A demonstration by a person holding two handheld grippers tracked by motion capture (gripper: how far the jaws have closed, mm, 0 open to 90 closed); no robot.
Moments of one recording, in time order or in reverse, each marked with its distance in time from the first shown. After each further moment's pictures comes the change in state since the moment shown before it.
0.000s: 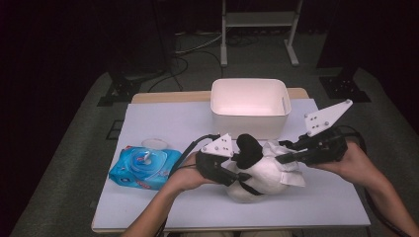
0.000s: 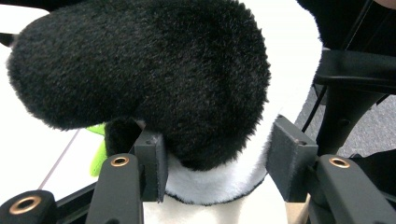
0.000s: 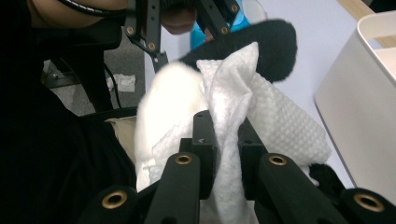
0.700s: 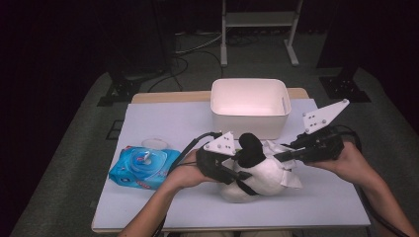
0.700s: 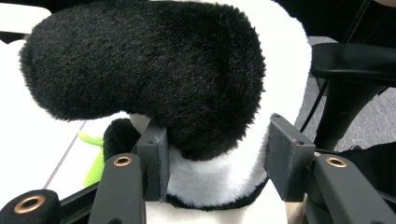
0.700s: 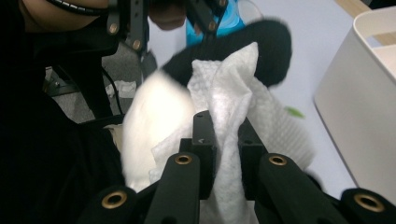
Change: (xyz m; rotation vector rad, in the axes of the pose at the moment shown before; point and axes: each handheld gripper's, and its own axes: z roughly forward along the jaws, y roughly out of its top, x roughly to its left) left arm -0.002 0.012 0.001 0.057 -0.011 0.028; right arm -0.010 -0.003 0.007 -0.025 0.008 0.028
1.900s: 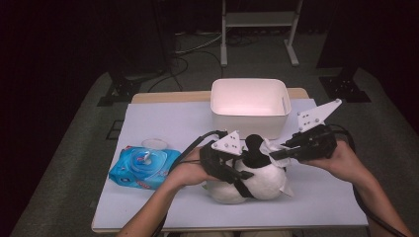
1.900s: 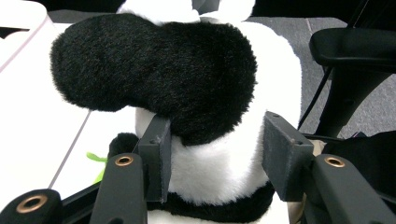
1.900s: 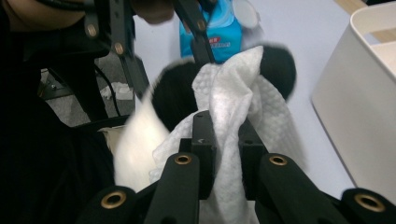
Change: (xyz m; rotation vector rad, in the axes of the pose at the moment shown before) left arm 0.001 0.011 0.005 0.071 0.021 0.007; right arm -0.007 -0.001 0.011 0.000 -0.006 0.018
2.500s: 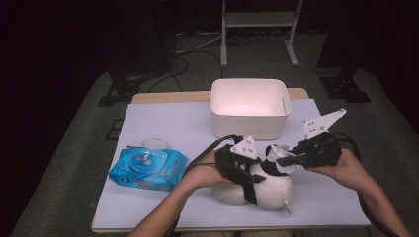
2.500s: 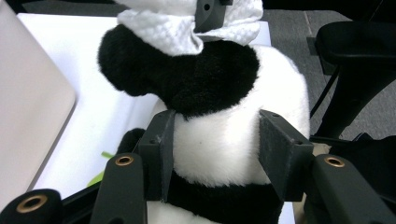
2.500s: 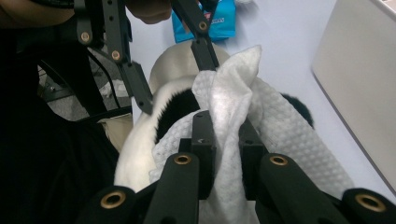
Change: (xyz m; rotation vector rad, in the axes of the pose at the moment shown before) left arm -0.001 0.006 0.038 0.032 -0.018 0.000; right arm -0.004 -0.033 0.001 0.015 -0.010 0.068
